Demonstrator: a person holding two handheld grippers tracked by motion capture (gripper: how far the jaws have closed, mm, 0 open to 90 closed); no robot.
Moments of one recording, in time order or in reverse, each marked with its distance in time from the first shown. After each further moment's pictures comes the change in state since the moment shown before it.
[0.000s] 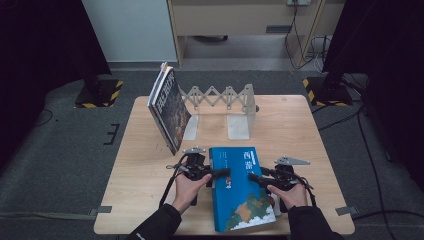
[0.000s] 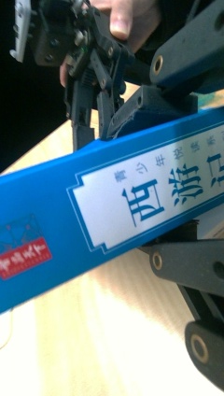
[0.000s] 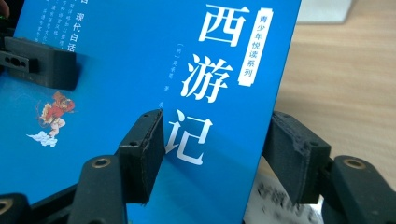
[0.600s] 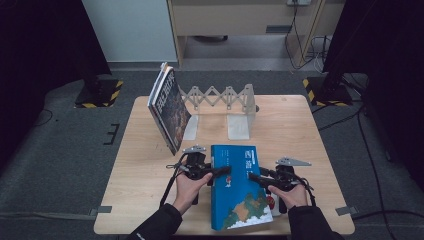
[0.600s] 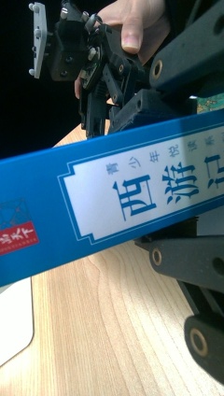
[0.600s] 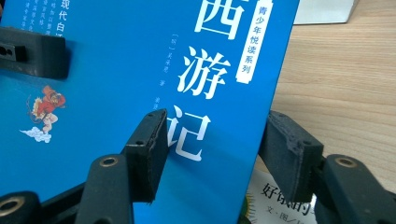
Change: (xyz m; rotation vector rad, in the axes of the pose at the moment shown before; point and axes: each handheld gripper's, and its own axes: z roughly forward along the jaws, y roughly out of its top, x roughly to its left) left arm -0.010 0.003 0.000 -0.025 0.008 0.019; right arm -0.001 -0.003 -0.001 -0.021 0.015 0.021
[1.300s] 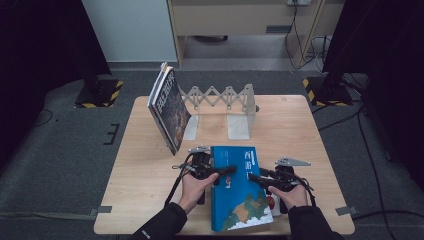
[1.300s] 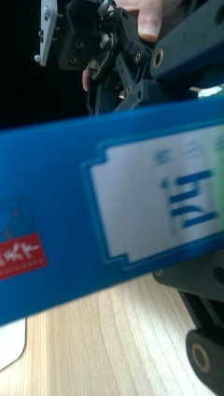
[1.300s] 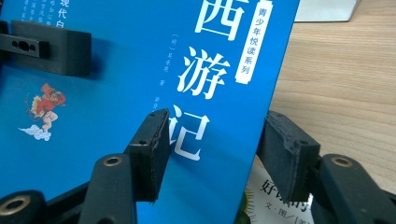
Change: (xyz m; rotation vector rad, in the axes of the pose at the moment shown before) left arm -0.001 -0.003 0.018 -0.011 -0.002 -0.056; right arm 0.002 0.000 0.000 0.018 -0.004 -0.019
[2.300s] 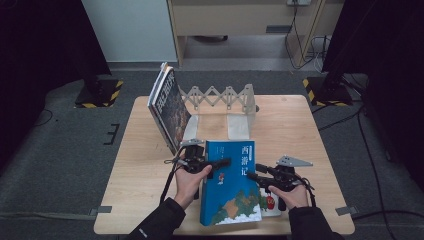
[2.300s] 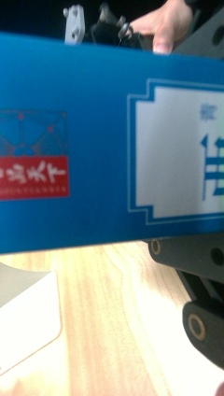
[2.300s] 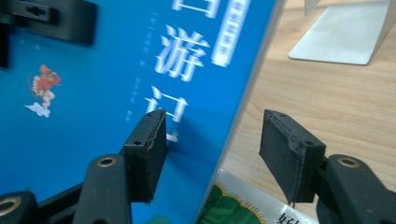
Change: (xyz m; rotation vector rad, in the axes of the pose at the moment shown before) left arm -0.015 0.026 -0.035 -0.039 0.010 0.055; right arm 0.005 0.007 -0.005 -0.097 0.073 -0.071
